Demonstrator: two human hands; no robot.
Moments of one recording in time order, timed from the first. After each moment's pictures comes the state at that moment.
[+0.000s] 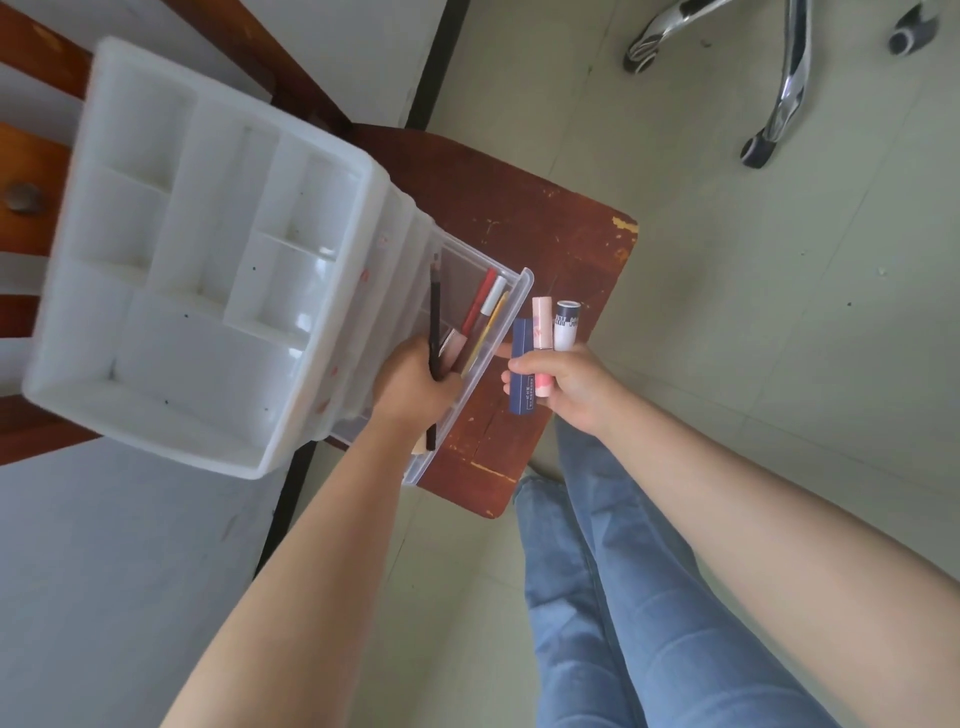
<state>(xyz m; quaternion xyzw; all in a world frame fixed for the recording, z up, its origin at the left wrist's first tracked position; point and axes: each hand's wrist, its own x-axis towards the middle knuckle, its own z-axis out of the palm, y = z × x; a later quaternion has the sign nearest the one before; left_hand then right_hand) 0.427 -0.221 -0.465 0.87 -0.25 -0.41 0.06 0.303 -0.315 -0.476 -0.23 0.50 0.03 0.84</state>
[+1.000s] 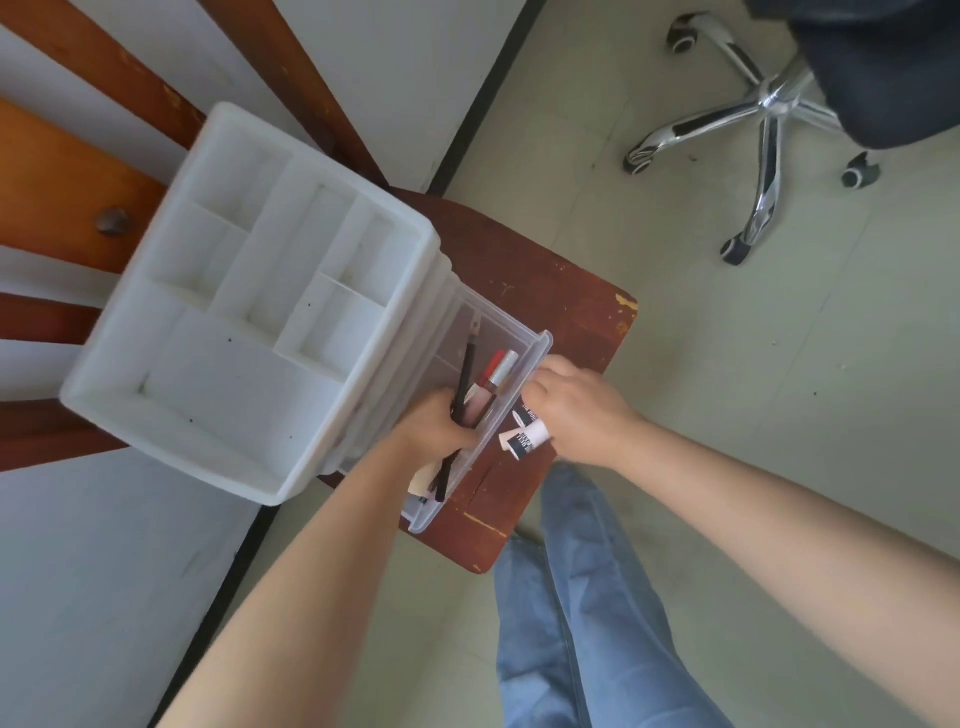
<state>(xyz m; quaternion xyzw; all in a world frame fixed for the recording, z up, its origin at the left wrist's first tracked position) 0.440 -0.229 -0.457 0.78 -0.22 -0.58 0.09 0.317 -0.340 -0.448 -0.93 0.13 0.25 0.24</state>
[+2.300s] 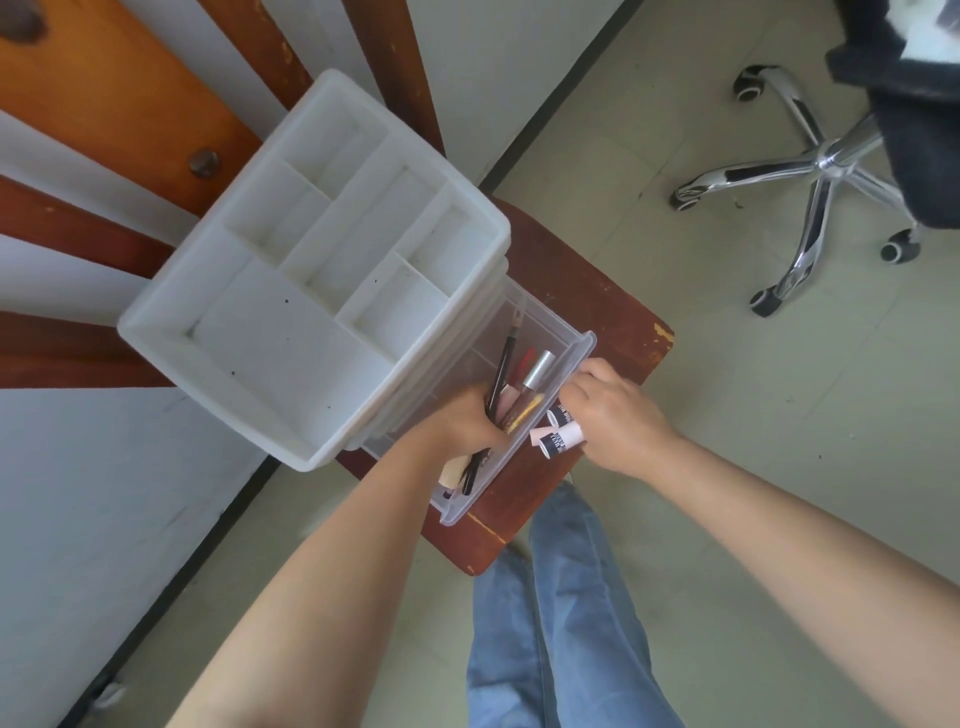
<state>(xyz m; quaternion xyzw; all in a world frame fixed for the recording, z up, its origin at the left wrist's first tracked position) 0.441 -0.225 -0.463 0.77 -0.20 -0.59 0.13 0.315 -0.349 -0.474 -0.98 0.05 0.12 0.18</state>
